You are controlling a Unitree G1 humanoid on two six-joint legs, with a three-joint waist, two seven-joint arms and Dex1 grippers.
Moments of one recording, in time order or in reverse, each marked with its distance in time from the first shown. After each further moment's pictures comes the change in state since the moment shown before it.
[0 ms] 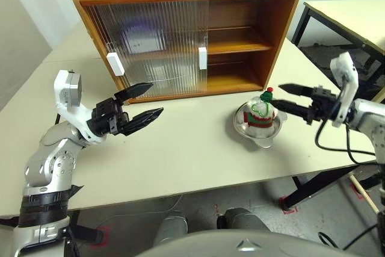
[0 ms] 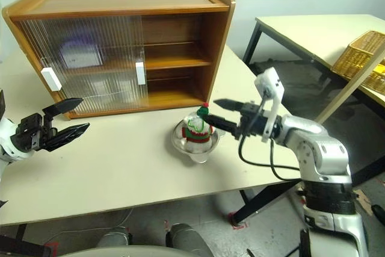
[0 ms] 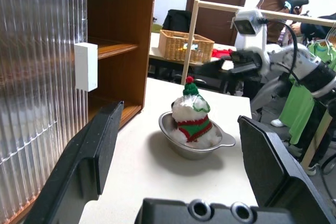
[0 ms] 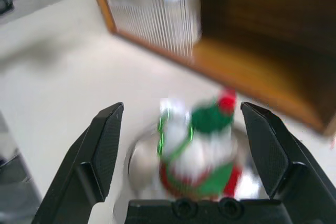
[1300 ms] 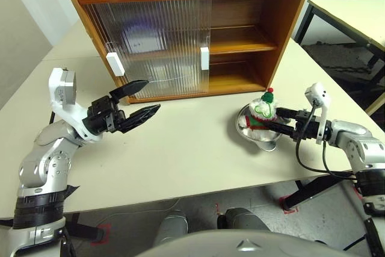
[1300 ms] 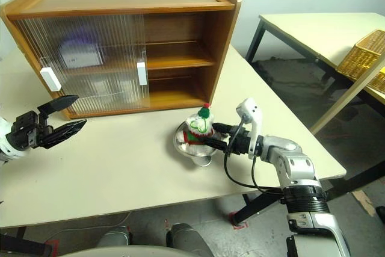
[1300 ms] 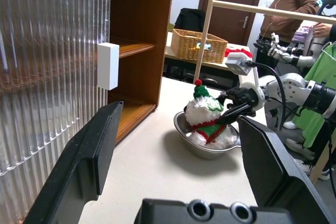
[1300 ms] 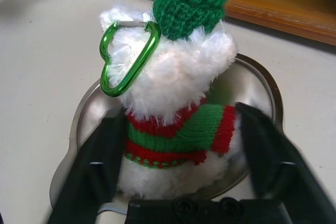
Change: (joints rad) left arm 0.007 0.019 0.020 -0.020 -0.010 0.006 0.040; right arm -0.016 0.098 0.150 0.328 -0.166 -0.249 0.036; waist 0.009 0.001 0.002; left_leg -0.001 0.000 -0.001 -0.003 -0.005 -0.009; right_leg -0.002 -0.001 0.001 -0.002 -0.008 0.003
